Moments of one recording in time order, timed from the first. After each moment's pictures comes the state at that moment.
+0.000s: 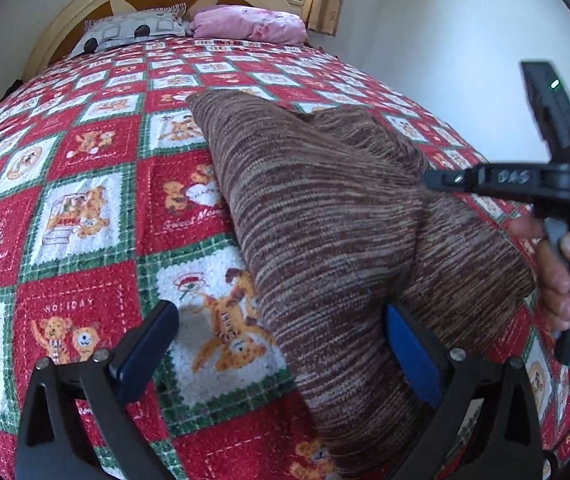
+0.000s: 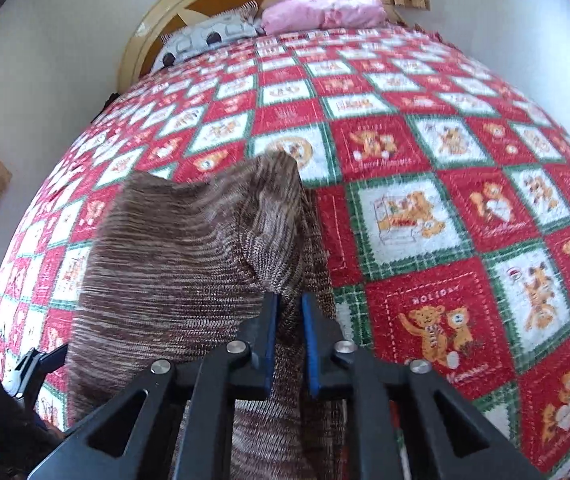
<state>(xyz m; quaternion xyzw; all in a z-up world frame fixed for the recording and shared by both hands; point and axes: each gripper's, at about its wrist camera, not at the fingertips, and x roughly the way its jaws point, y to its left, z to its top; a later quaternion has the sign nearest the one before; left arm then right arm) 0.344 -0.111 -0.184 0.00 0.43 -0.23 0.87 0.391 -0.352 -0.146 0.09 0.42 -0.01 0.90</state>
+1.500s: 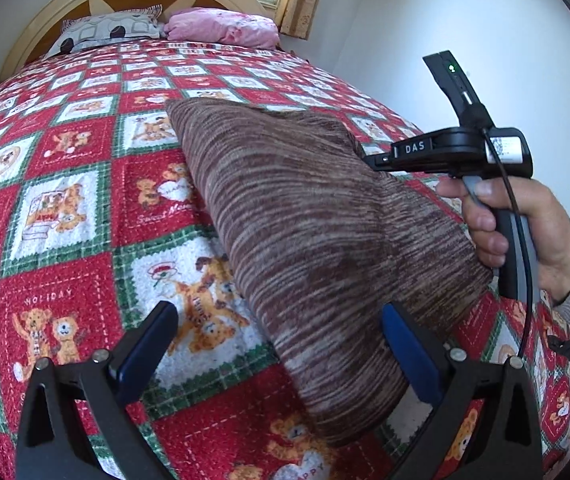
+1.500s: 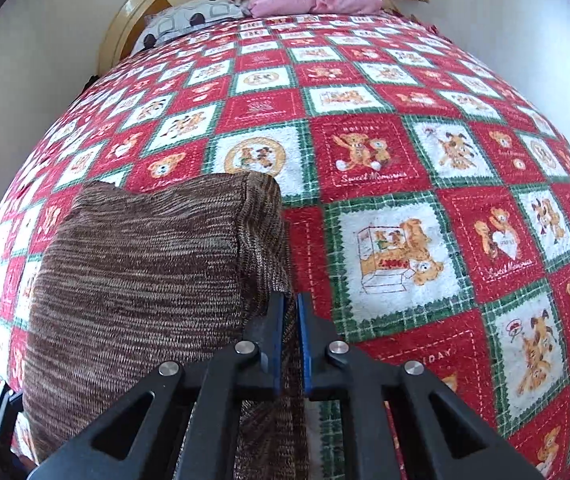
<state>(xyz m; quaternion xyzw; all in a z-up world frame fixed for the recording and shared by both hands) 0.333 -0.107 -0.180 -0.02 0.42 -0.29 0.86 0.445 -0.367 -0.165 0.06 0.46 -0.03 0.88</state>
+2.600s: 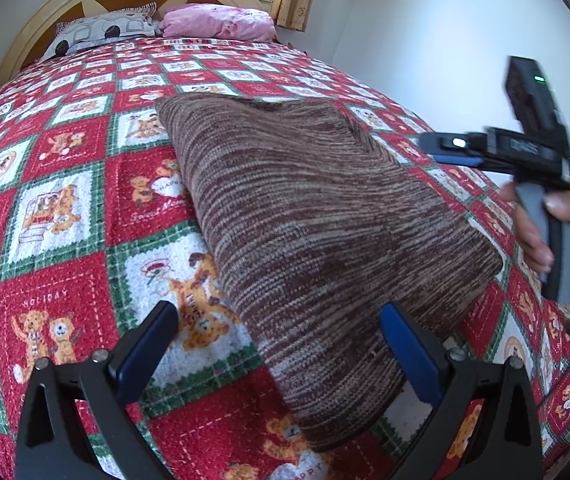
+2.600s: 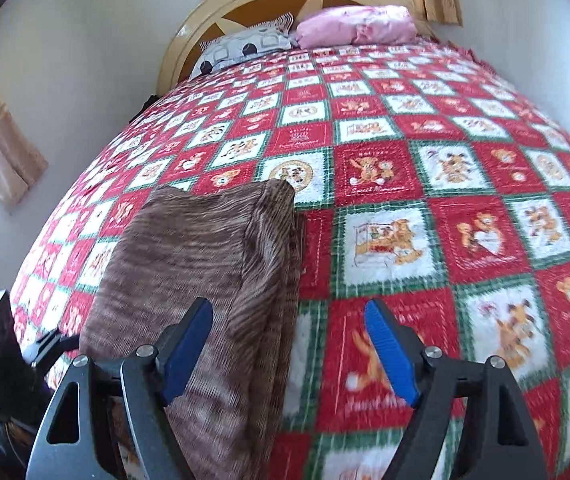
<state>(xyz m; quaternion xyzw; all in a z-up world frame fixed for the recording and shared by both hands) 0.336 -0.116 -0.183 -0.01 0.43 -0.29 0.86 0.389 -0.399 -0.138 0.09 0.41 0.08 0.90</state>
